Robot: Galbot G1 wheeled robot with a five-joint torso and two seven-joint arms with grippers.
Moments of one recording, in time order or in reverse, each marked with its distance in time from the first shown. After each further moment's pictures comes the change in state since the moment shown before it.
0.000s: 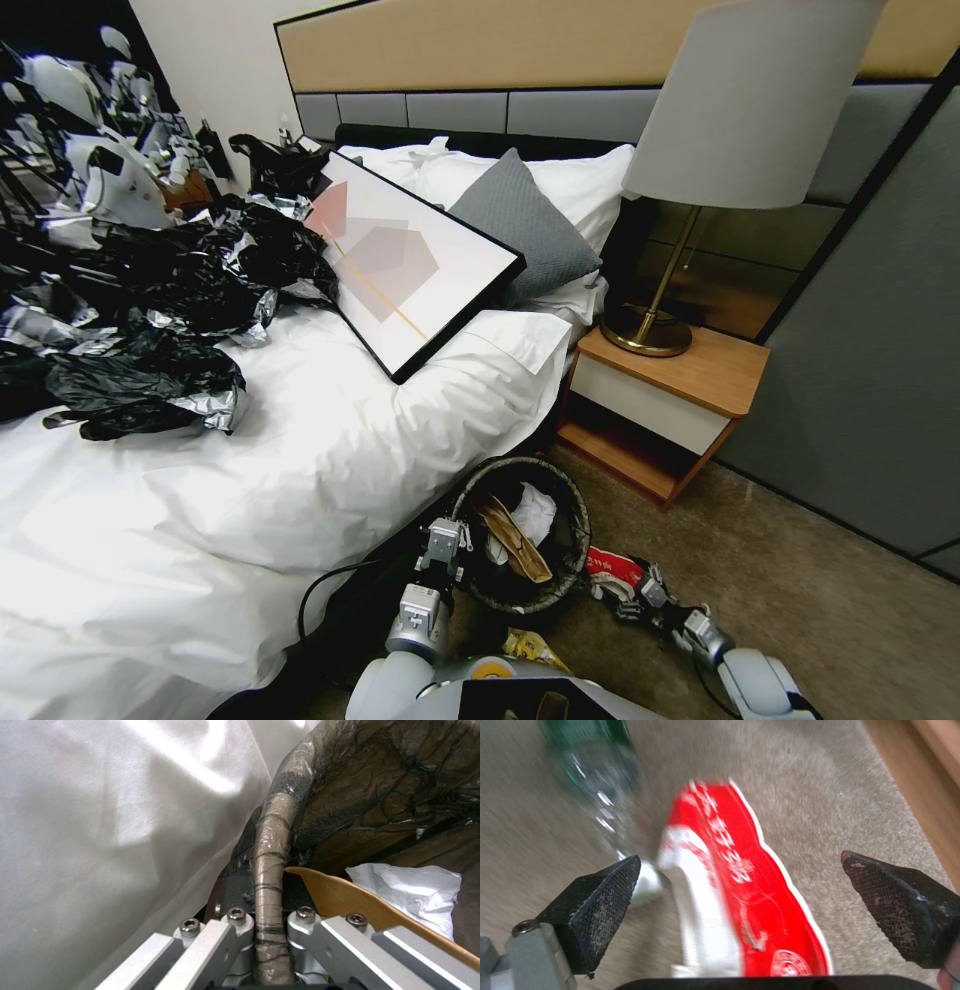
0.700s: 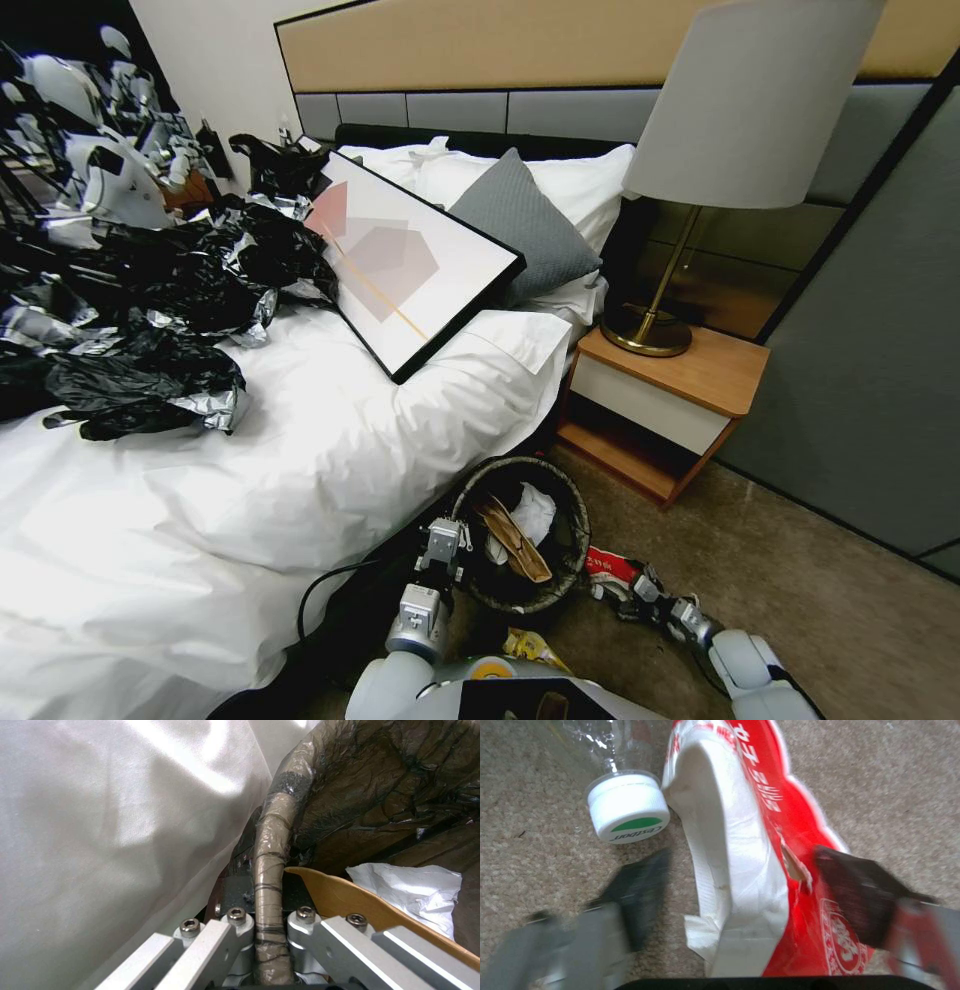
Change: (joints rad) left arm 0.000 -0.001 0.000 0.000 0.002 -0.001 -0.002; right arm 0.058 0.019 -0.020 -0.133 -0.048 -0.015 0.009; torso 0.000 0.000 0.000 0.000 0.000
